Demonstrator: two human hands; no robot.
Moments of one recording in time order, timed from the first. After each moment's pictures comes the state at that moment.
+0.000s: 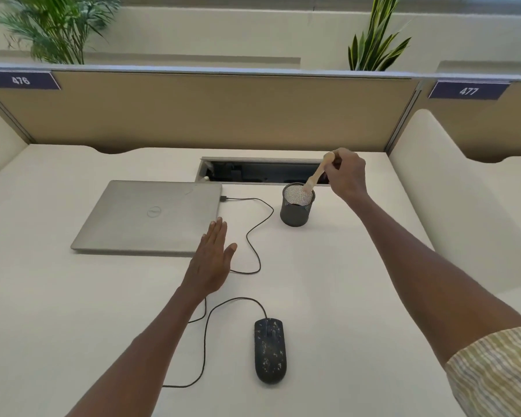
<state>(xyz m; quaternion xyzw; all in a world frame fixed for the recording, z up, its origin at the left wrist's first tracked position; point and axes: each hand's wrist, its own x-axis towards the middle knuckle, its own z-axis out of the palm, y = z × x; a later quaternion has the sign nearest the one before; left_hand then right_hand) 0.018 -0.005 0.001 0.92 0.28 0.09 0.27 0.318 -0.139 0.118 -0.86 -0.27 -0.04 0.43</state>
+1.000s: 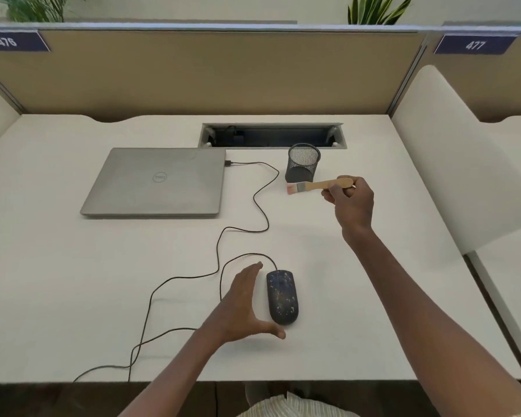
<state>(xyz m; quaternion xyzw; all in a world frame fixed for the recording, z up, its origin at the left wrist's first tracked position) -0.090 -0.119 -0.039 0.87 0.22 -0.06 0.44 0.179 -0.211 0.061 -0.73 -0.06 0.07 0.67</state>
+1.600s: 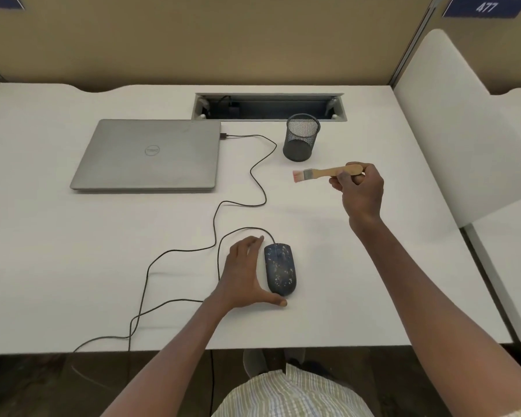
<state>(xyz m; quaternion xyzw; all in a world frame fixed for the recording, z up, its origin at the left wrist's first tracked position) -0.076 -0.124 -0.059 0.91 0.22 -0.06 0.35 0.160 -0.239 0.051 -0.75 -0.05 0.06 0.65</state>
